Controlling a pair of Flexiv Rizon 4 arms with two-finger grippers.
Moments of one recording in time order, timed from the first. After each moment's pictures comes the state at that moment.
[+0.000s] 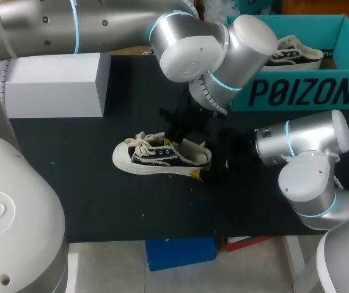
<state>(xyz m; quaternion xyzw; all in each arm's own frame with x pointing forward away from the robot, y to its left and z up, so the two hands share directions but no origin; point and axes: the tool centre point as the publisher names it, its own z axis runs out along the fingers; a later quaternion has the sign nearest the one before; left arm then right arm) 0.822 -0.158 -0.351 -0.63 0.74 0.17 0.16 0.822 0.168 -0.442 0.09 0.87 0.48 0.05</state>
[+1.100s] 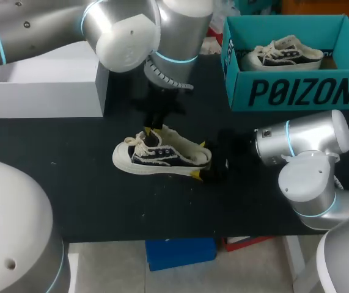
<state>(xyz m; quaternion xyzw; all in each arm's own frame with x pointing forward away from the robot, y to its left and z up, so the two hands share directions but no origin) 0.829 -0.115 -0.316 -0.68 0.73 0.07 0.09 0.822 0.168 -0.442 0.09 0.87 0.48 0.05</state>
